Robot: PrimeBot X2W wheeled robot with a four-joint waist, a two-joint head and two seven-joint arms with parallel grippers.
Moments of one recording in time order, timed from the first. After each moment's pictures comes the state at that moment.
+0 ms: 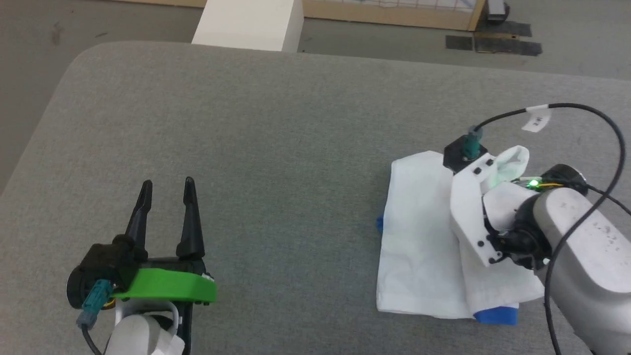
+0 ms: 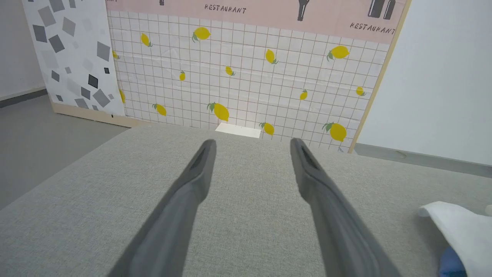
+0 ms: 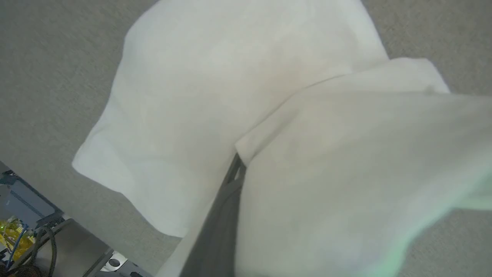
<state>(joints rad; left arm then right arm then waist) -0.09 0.07 -0.01 0.00 -0.23 -0.06 -0.26 -0.60 -0.40 0.51 0.21 0.49 0.13 1.15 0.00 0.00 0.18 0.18</state>
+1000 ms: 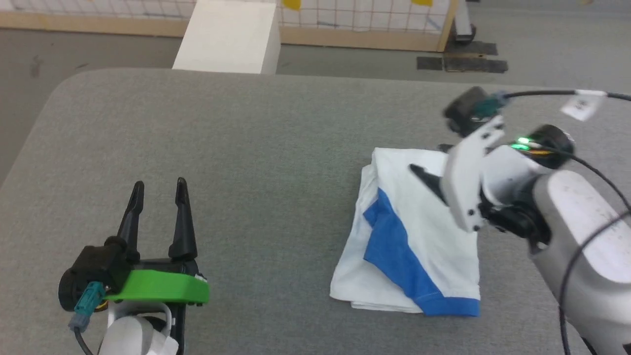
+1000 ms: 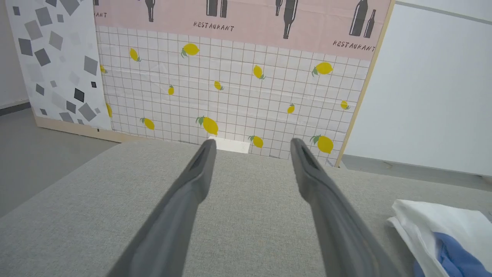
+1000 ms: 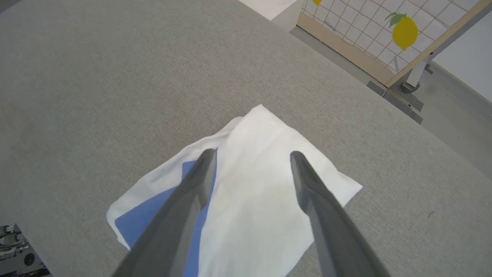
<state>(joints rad) -0.08 0.06 0.03 0.00 -0.21 -0.08 -0.26 -0.65 -0.34 0.48 0.19 0.50 0.13 0.77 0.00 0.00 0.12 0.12</state>
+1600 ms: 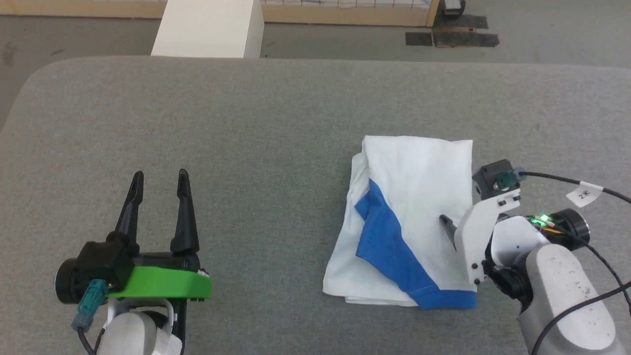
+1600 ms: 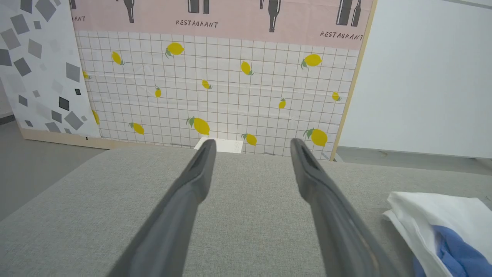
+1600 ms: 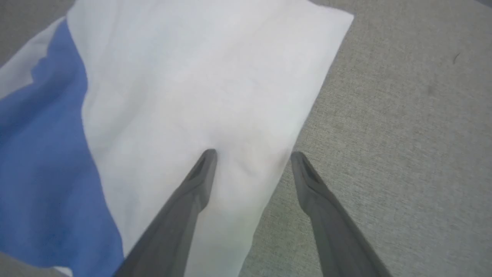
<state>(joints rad) -0.09 0.06 0.02 -0.05 -0.17 -0.07 -0.26 -0.35 -0.13 0.12 0.26 0.10 0.13 0.65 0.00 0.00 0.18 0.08</state>
